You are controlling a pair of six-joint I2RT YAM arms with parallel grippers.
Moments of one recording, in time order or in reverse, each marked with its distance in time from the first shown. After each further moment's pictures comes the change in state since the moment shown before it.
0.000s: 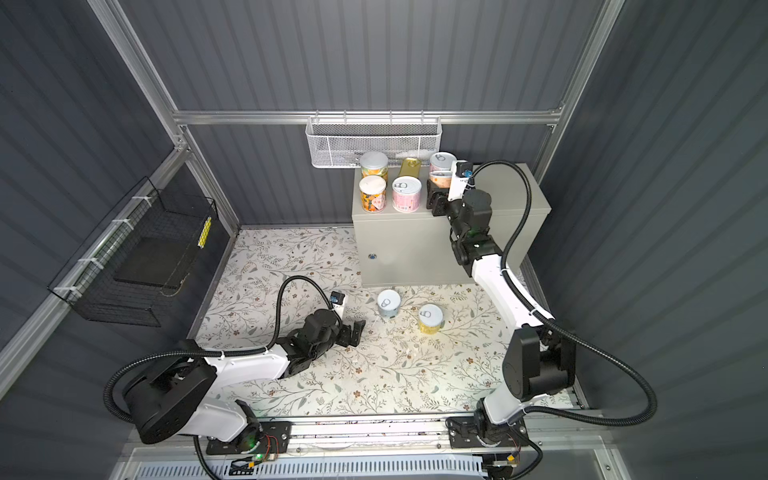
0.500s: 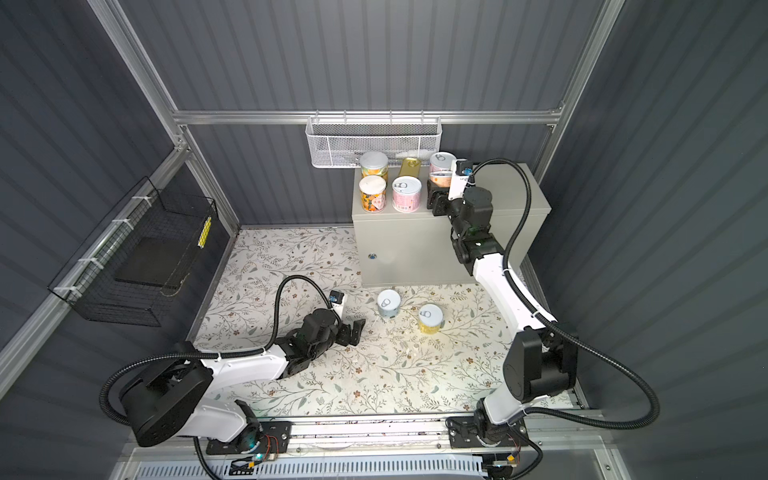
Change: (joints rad) left arm 0.000 -0.019 -0.001 0.000 0.000 0.000; right arm 0.000 -0.010 0.029 -0.070 0.008 -0.004
